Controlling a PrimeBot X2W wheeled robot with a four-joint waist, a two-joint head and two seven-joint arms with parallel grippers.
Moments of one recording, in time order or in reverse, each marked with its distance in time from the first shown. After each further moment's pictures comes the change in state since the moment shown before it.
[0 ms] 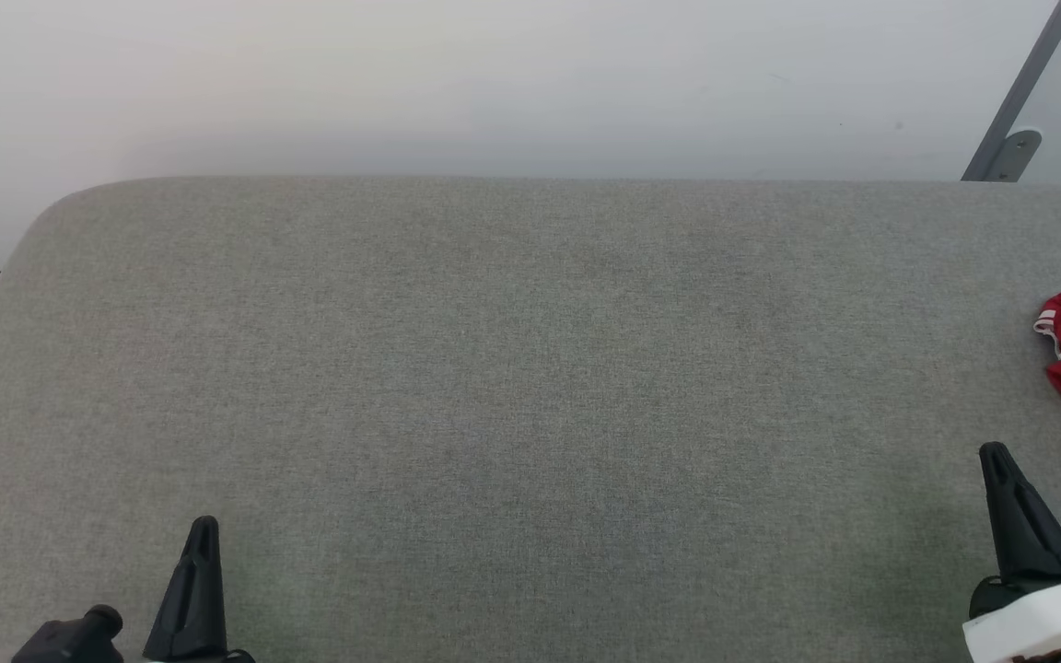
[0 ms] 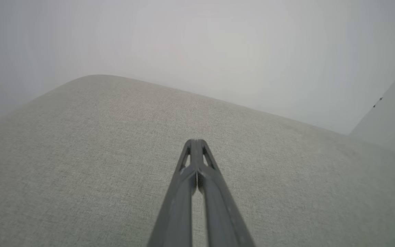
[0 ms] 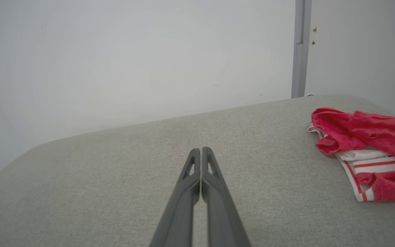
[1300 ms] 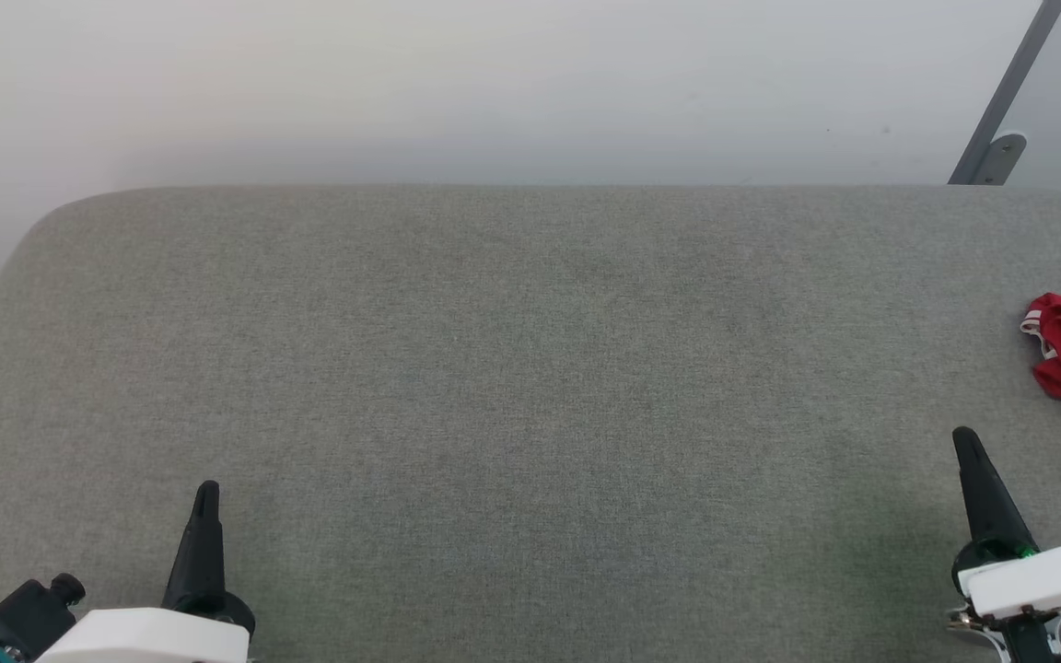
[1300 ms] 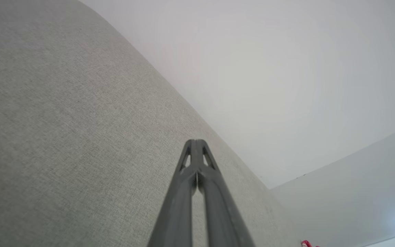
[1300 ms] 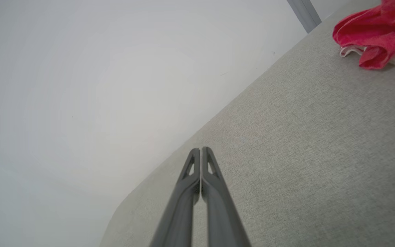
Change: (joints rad) left arm -0.108 -0.010 -0.002 0.071 -0.591 0.000 0.139; right arm -0.084 0.092 -0.021 0.090 0.507 0.000 0.099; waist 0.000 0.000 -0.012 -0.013
